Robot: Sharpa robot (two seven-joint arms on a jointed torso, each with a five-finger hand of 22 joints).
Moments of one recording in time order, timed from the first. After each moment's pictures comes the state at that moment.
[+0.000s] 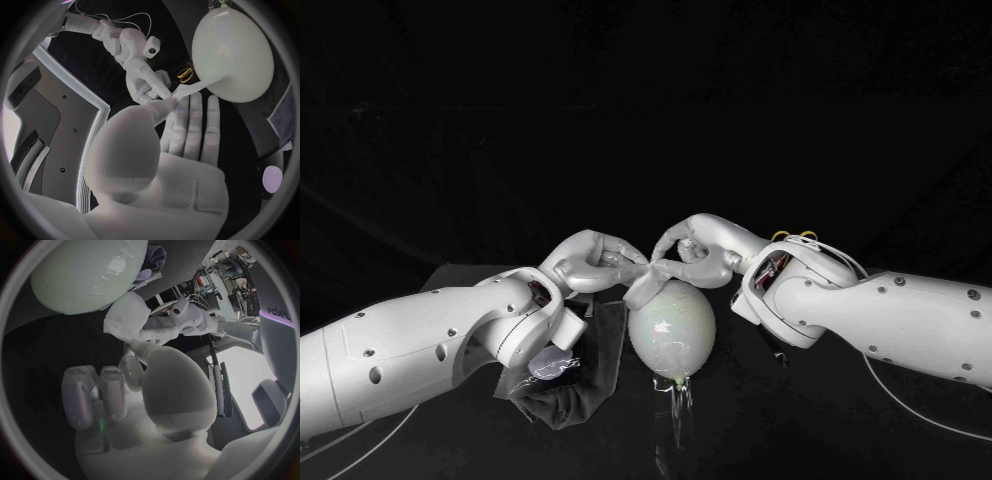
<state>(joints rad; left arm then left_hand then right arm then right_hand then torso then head) 1.26 -0.81 -0.08 1.58 -0.49 -0.32 0.26 1.41 -0.10 0.67 0.01 0.05 0.96 0.15 0.45 0.39 1.31 0.09 0.09 0.09 1.11 0.06 0.25 0.40 0.16 0.94 0.24 0.30 0.11 1.40 -0.76 -0.16 1.64 -1.19 -0.47 -0.01 1.32 -0.05 0.54 0.15 0.05 0.95 0.11 0.39 0.44 1.40 0.04 1.23 1.31 1.47 -0.03 1.57 1.31 0.01 1.47 0.08 1.56 1.31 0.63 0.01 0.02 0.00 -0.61</state>
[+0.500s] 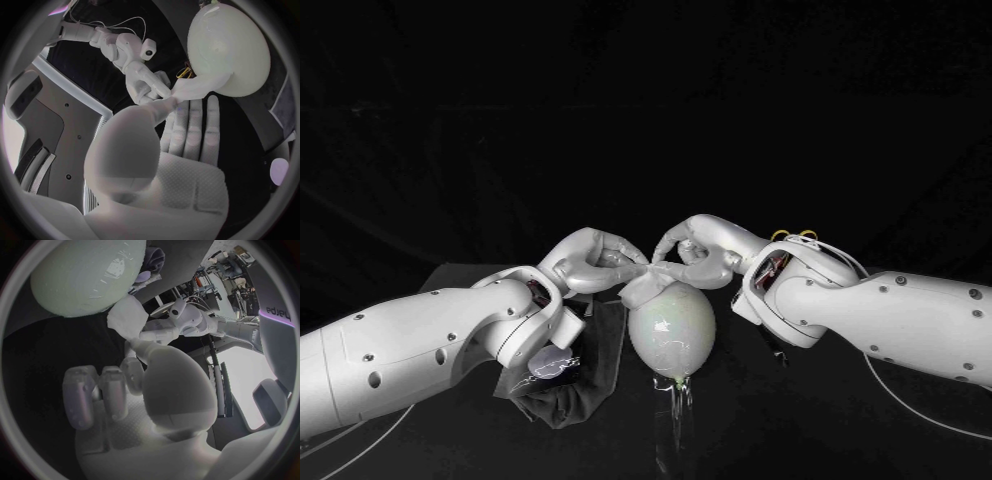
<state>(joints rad) 1.26 -0.81 -0.08 1.58 -0.57 -0.35 0.27 1.41 -0.11 0.67 0.00 0.05 0.96 0.15 0.45 0.39 1.31 0.09 0.09 0.09 1.11 0.06 0.25 0.40 0.16 0.93 0.24 0.31 0.12 1.40 -0.77 -0.16 1.65 -1.18 -0.45 -0.01 1.33 -0.04 0.55 0.16 0.05 0.99 0.08 0.41 0.44 1.43 0.01 1.28 1.31 1.47 -0.05 1.57 1.31 0.01 1.47 0.07 1.57 1.31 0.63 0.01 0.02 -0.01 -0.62</state>
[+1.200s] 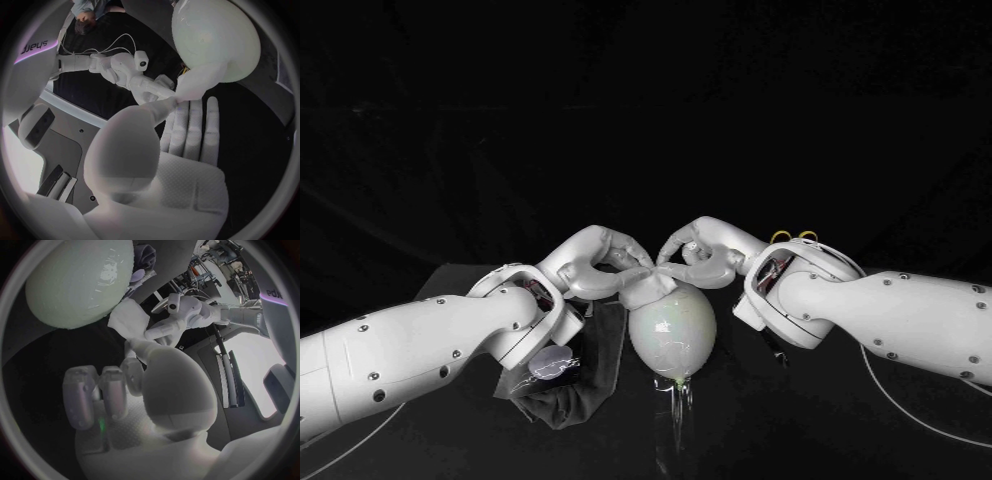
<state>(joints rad) 1.26 -0.81 -0.08 1.59 -0.85 -0.43 0.33 1.41 -0.11 0.68 -0.01 0.05 0.96 0.15 0.44 0.39 1.31 0.09 0.09 0.09 1.11 0.06 0.24 0.40 0.16 0.90 0.24 0.31 0.12 1.40 -0.77 -0.16 1.65 -1.03 -0.43 -0.05 1.33 -0.04 0.55 0.16 0.04 0.99 0.08 0.42 0.44 1.43 0.00 1.28 1.31 1.46 -0.05 1.57 1.31 0.01 1.47 0.07 1.56 1.31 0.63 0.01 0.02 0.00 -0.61</state>
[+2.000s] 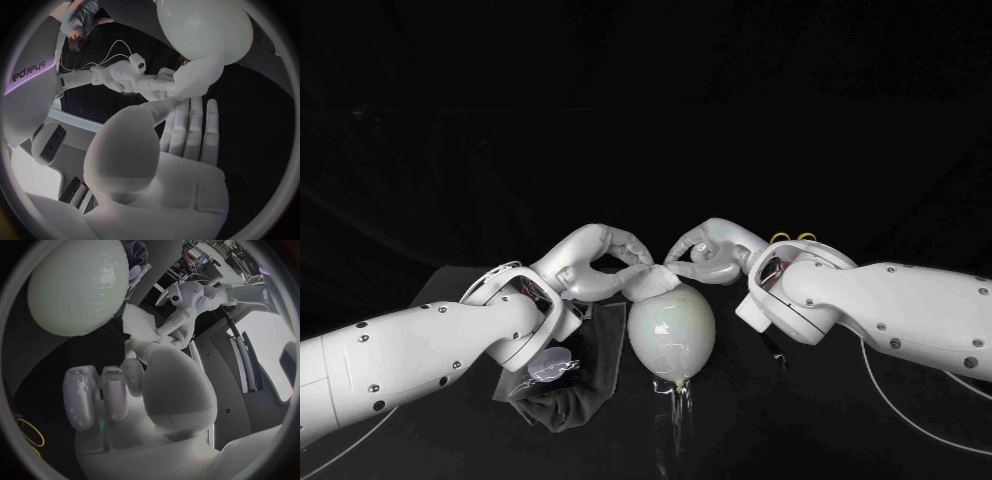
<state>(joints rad) 1.26 -0.81 -0.08 1.59 -0.99 -0.53 0.38 1.41 -0.11 0.69 -0.02 0.04 0.97 0.15 0.44 0.39 1.30 0.09 0.08 0.09 1.08 0.07 0.22 0.41 0.16 0.84 0.25 0.32 0.13 1.41 -0.78 -0.16 1.63 -0.84 -0.41 -0.13 1.33 -0.04 0.56 0.15 0.05 0.99 0.08 0.42 0.44 1.43 0.00 1.28 1.31 1.46 -0.05 1.57 1.31 0.01 1.46 0.06 1.57 1.31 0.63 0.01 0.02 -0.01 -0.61</state>
